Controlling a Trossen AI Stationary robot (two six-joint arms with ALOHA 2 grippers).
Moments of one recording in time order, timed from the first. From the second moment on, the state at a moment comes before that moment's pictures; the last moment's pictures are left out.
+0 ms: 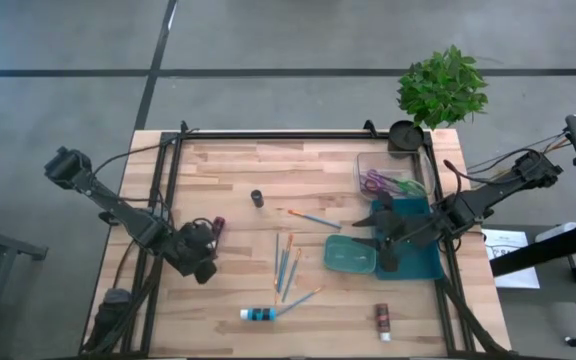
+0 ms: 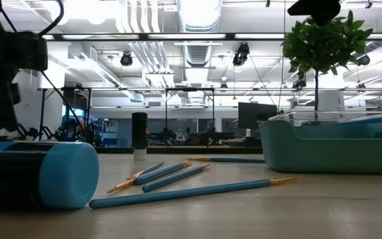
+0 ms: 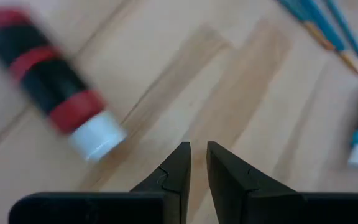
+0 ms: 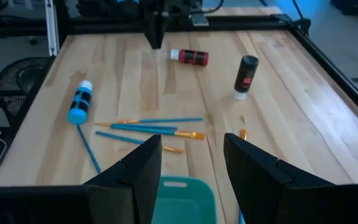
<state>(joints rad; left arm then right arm) -0.62 1.05 0.49 -0.59 -0.31 -1.23 0.48 0.97 0.80 -0.38 0.47 0.30</state>
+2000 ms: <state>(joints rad) -0.61 1.07 0.41 -0.70 -0.56 -1.41 0.48 0.97 0.81 -0.35 0.47 0.23</state>
